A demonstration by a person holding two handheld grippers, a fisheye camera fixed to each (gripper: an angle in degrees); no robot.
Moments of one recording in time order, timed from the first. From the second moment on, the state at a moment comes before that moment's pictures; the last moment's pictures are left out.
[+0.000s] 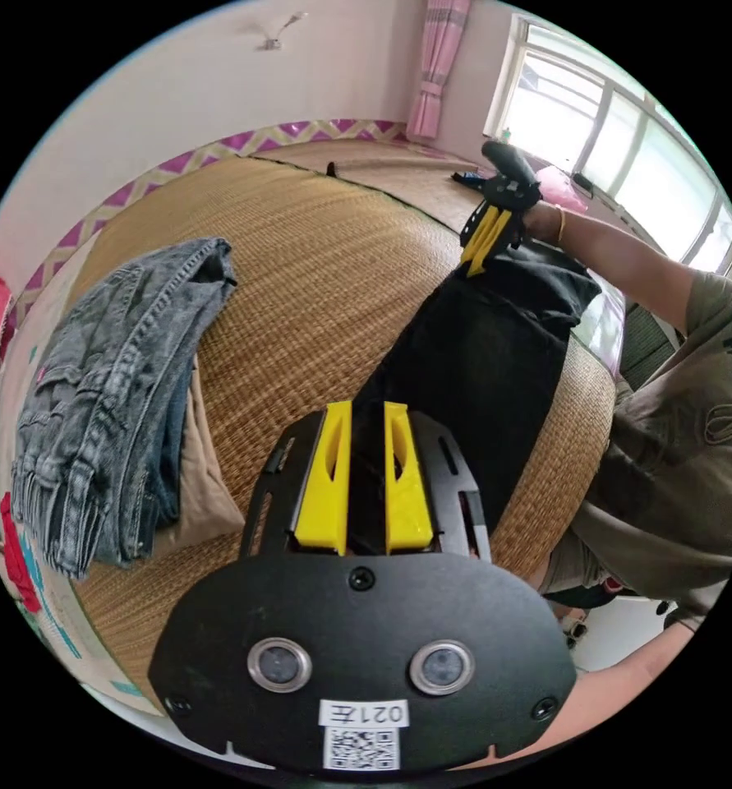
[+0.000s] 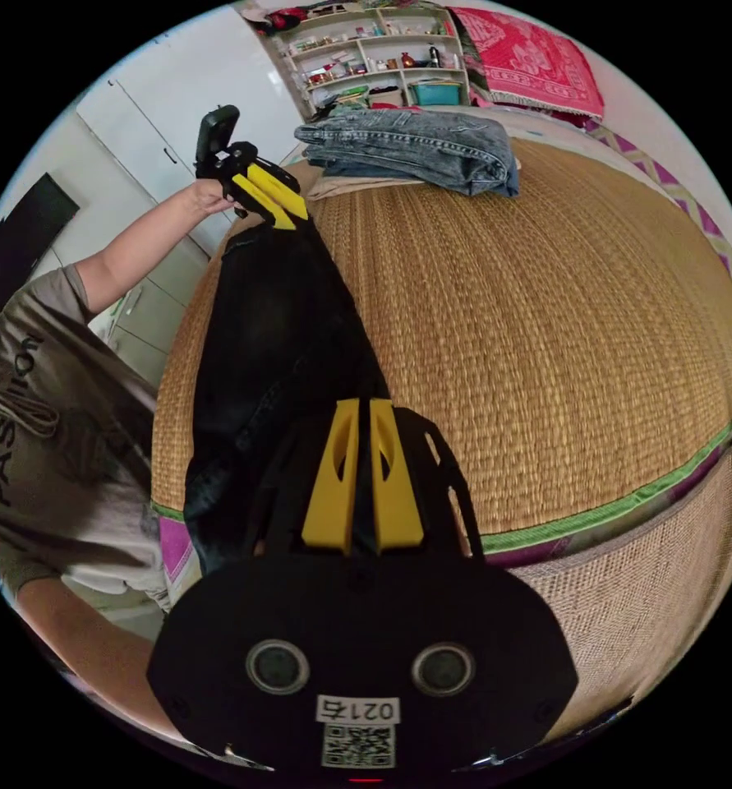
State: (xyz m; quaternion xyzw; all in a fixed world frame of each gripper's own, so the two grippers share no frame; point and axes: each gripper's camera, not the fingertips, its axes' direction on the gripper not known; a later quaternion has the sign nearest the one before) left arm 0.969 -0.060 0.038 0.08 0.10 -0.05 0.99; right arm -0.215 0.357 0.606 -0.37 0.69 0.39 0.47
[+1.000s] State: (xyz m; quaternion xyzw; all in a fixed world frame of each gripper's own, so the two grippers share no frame) left arm 0.937 -0.057 -0.019 0.17 0.12 -0.09 0.97; right arm -0.340 0.336 0.654 -0.38 0.75 0.39 0.36
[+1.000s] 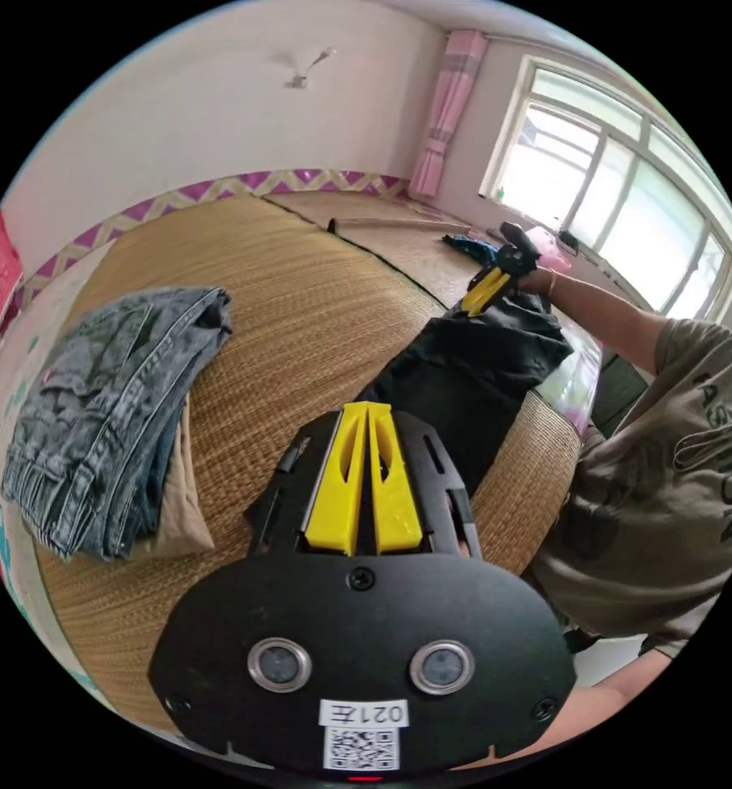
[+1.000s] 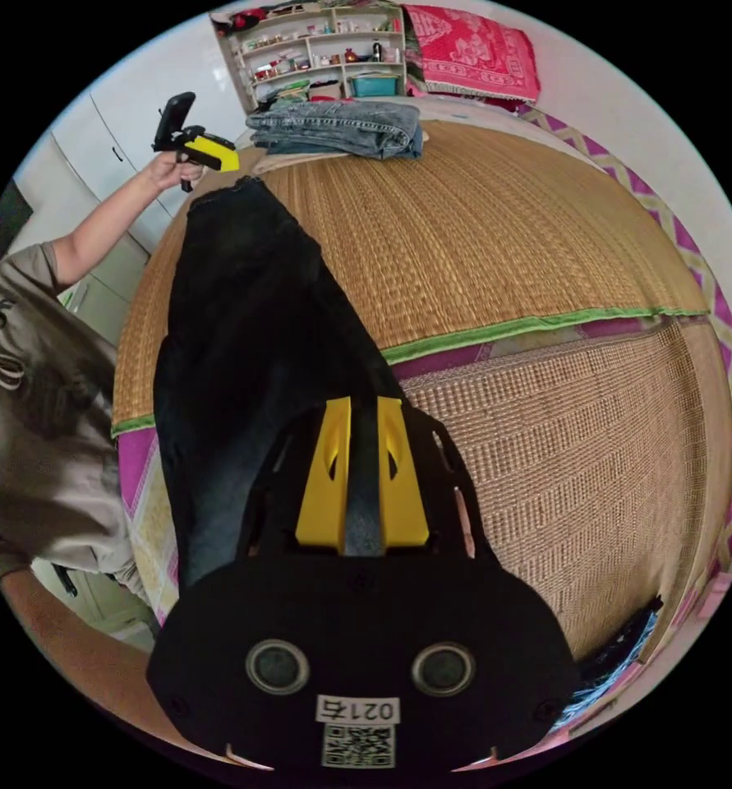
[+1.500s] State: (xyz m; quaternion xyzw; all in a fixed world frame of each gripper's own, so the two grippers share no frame) left arm 0.974 -0.064 0.052 0.09 0.12 -0.05 0.99; right arm -0.365 0.316 0.682 -0.34 0.80 0.36 0.34
